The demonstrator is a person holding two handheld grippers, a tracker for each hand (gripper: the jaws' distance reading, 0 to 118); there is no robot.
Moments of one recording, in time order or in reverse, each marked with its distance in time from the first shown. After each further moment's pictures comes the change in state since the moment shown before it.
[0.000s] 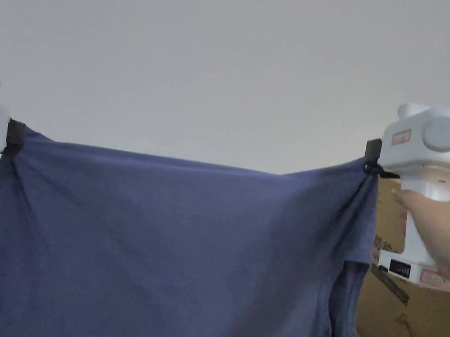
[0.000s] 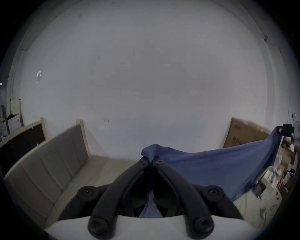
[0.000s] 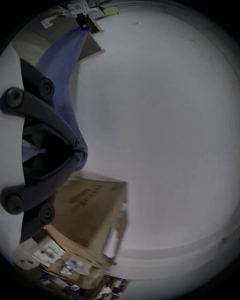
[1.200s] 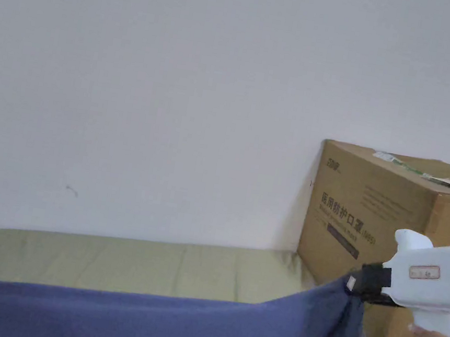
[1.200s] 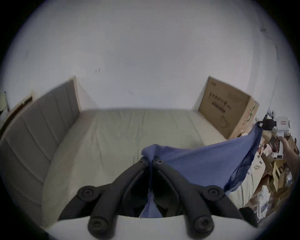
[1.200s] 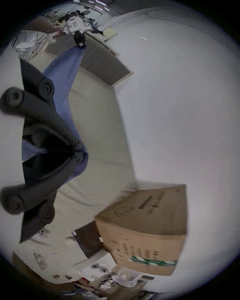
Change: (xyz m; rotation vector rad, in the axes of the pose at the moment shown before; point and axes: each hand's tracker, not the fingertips) left arm -0.031 -0.120 0.214 -0.228 -0.192 -0.023; right arm 0.083 -0.142 0.160 -0.248 0.205 -0.117
